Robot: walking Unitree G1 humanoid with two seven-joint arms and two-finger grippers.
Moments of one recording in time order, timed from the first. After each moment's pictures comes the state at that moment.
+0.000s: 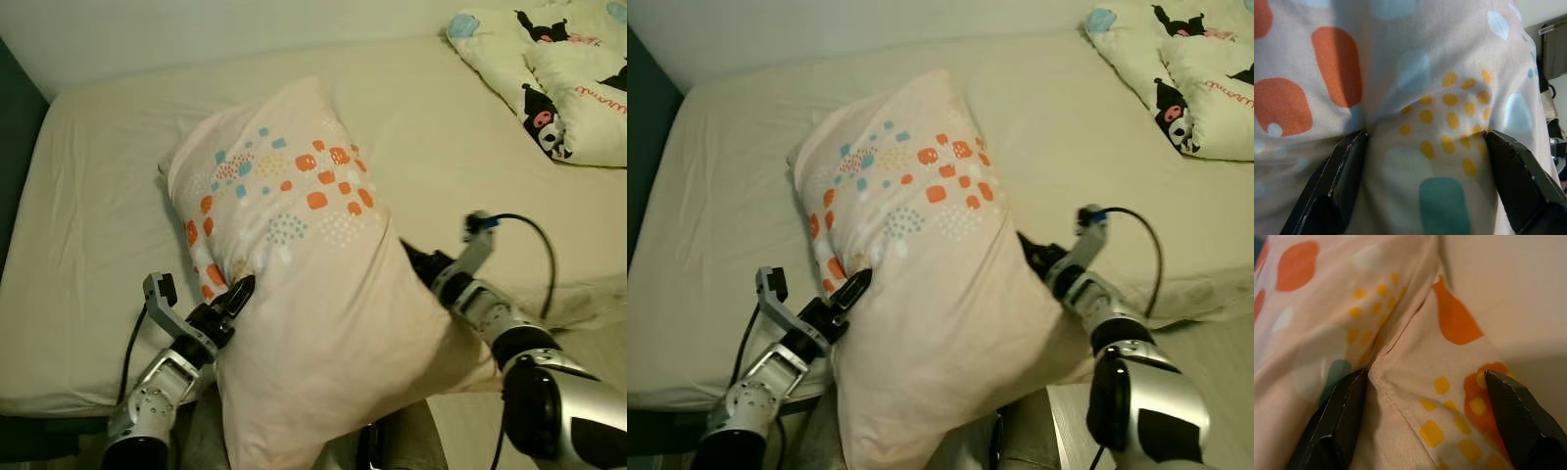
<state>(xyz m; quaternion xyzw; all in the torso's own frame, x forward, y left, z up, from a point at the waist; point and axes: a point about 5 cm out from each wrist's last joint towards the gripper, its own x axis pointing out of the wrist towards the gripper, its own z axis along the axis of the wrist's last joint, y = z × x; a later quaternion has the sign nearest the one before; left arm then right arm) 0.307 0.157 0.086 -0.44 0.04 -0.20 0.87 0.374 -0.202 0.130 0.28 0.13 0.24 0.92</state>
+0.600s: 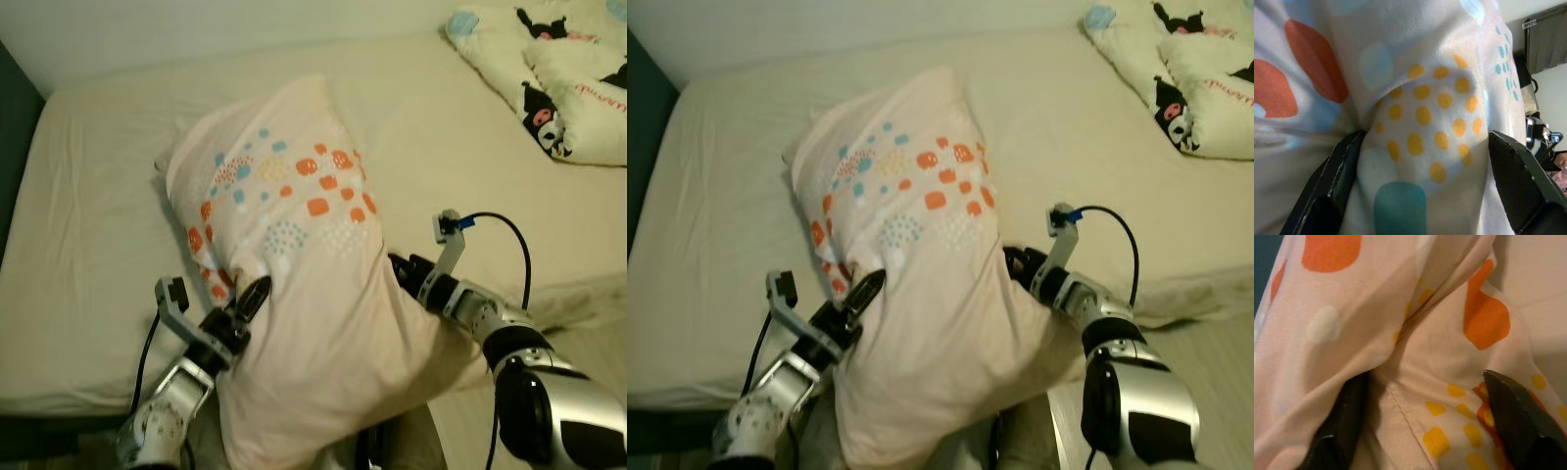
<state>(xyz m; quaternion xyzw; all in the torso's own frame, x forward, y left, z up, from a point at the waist) 0.281 0.133 0.098 -0.45 0.03 -0.24 0.86 0.369 -0.185 0.129 0.25 0.15 0.33 0.90</state>
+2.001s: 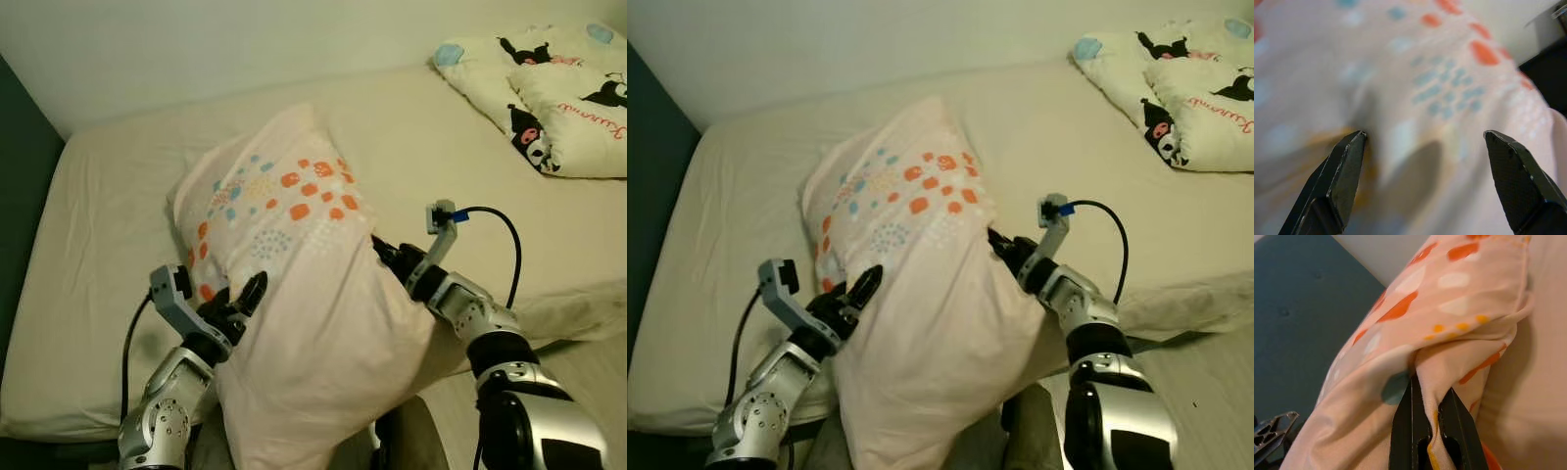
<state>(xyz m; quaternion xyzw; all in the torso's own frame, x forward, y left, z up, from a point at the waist) 0.294 0.142 0.126 -0.34 -0.03 -0.16 0.93 0.375 -0.163 0.155 0.24 0.05 0.34 0.91</state>
